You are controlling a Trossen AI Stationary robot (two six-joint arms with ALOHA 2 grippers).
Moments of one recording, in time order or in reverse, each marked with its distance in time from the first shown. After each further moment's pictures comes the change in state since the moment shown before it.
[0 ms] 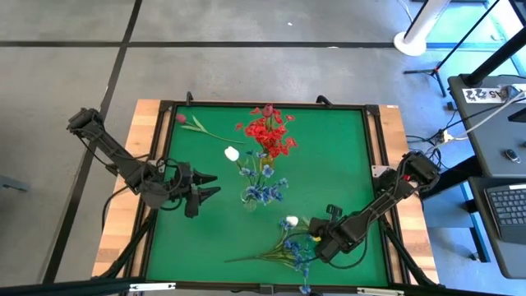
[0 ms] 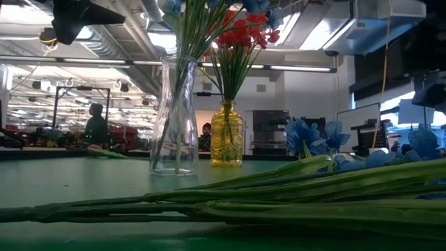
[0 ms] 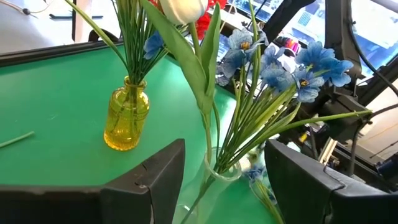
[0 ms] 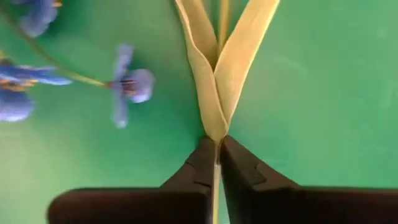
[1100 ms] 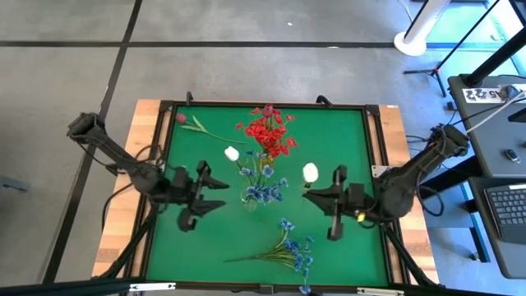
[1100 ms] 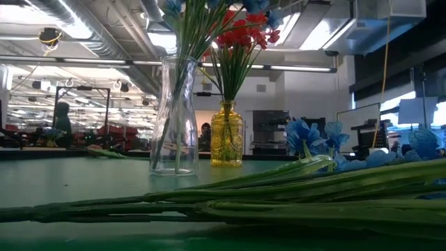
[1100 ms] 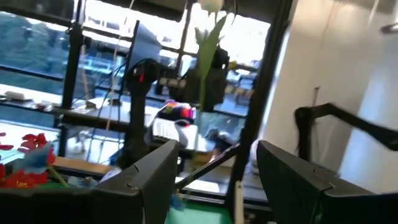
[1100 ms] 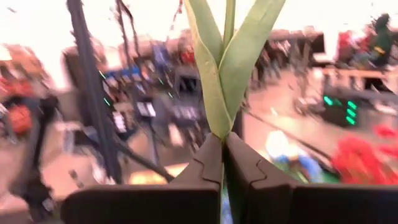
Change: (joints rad) left arm 0.088 0.183 0.121 0.727 0.384 0.684; right arm 0.000 -0.520 0.001 1.210 0.642 -1.057
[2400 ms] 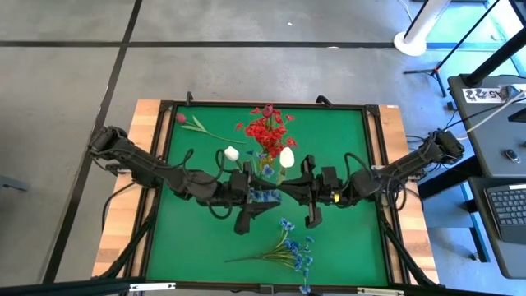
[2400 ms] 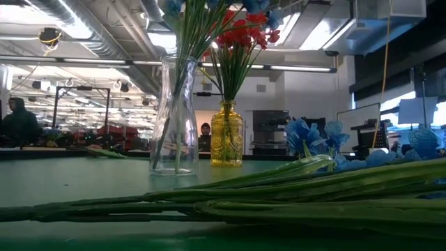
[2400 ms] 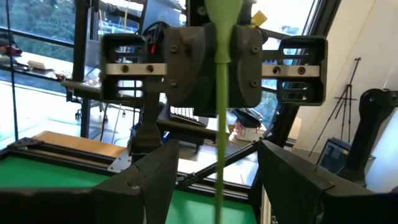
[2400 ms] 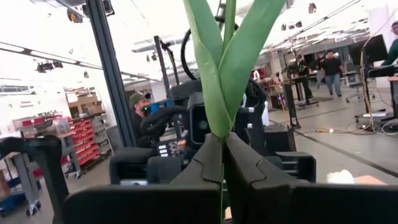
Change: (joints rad) left arm 0.195 0.432 0.459 -0.221 0.110 -0.106; right arm -0.257 0.135 0.000 0.243 -0.421 0.135
